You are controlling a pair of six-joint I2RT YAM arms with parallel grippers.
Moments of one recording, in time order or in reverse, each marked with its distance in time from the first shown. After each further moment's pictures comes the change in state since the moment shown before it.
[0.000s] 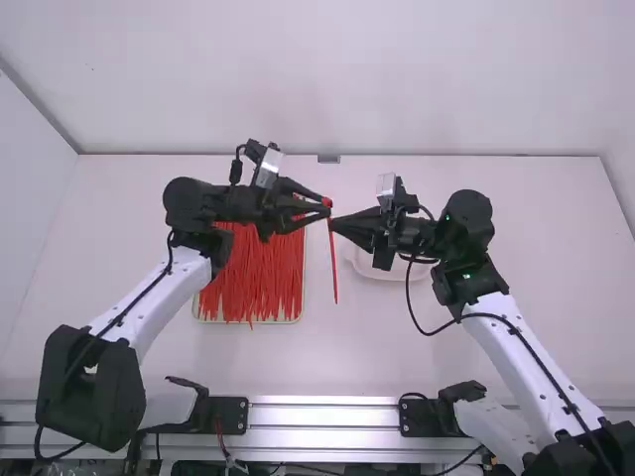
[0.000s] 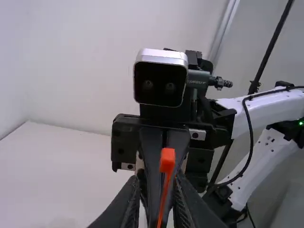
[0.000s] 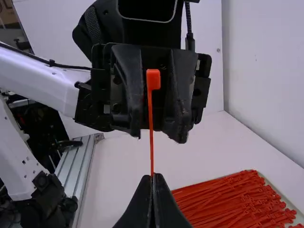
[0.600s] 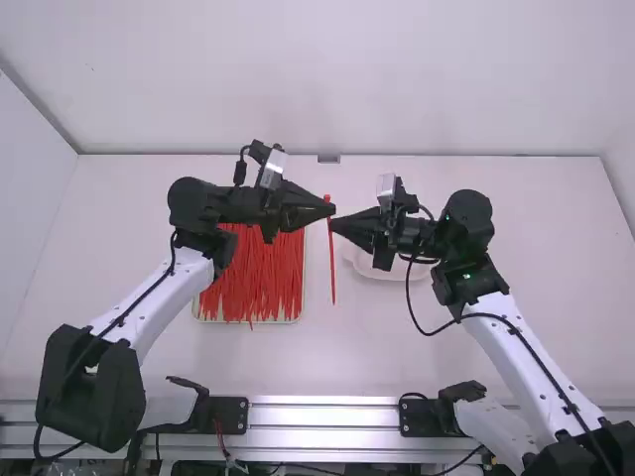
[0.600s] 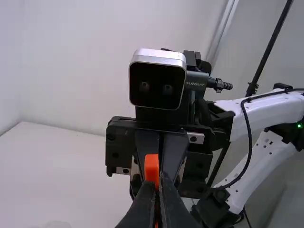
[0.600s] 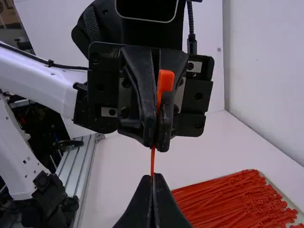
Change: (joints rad) left arm -0.008 0.000 0.000 -0.016 -0.018 0.000; right arm 0.000 0.000 0.000 -0.011 -0.008 0.000
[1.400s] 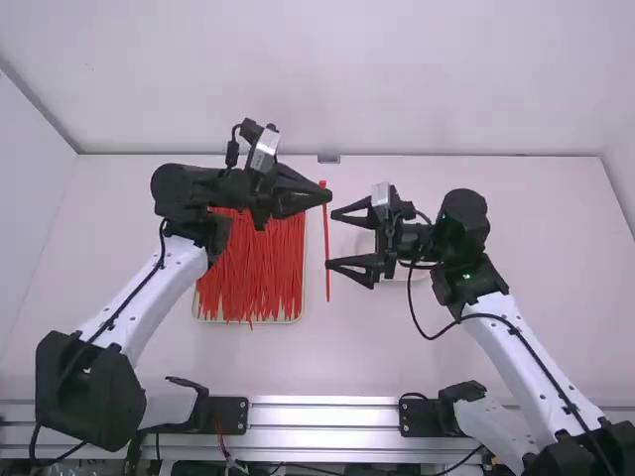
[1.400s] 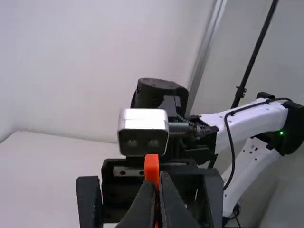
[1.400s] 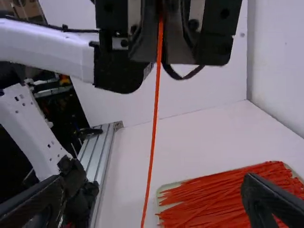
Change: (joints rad) left arm 0.021 0.001 0.137 -0.019 0.058 -0.091; right arm 0.000 0.000 -0.001 -0.094 -0.091 -0.060
